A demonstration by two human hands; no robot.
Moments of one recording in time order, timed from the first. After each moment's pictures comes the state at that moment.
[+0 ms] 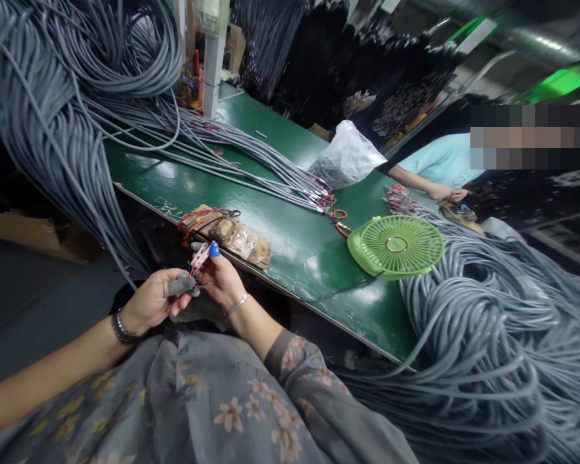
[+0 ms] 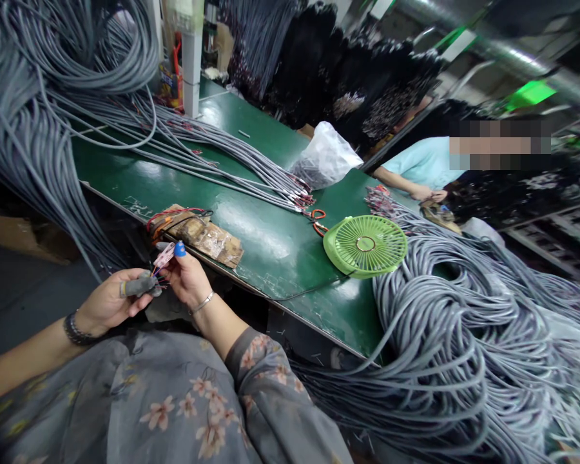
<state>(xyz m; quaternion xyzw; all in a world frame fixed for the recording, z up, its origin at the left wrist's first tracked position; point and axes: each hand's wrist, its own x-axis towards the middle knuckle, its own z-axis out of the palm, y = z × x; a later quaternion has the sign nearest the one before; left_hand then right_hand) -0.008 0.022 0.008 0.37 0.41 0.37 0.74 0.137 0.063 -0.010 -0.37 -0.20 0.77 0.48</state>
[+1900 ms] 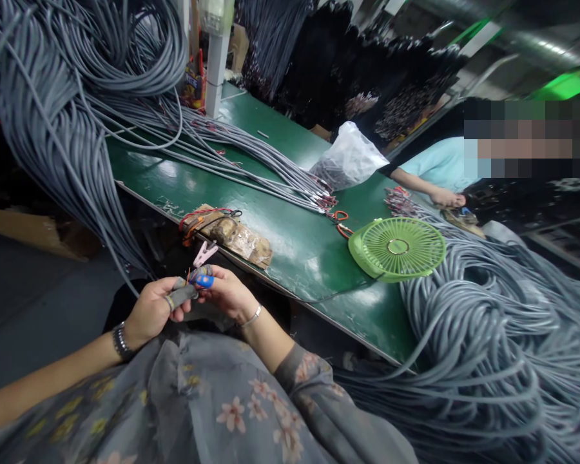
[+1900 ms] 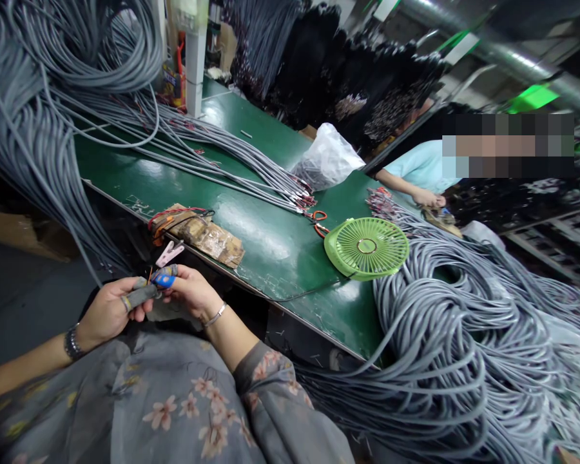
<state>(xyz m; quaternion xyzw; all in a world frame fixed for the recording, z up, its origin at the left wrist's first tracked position) -0.004 -0.004 0.011 0.45 0.52 0.42 0.60 0.166 0.034 -0.005 -0.36 -0.34 0.79 0.35</state>
